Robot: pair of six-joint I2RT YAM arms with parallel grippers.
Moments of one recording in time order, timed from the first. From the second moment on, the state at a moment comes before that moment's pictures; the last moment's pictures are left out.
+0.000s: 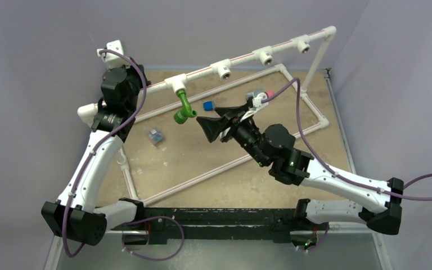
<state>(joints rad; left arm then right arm) -0.23 1.18 1.25 -0.13 -0.29 -0.29 1.15 1.10 1.05 0.23 0.39 0.45</state>
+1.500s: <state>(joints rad) -0.23 1.18 1.25 -0.13 -0.29 -0.29 1.34 1.38 1.19 0.20 0.55 -1.73</state>
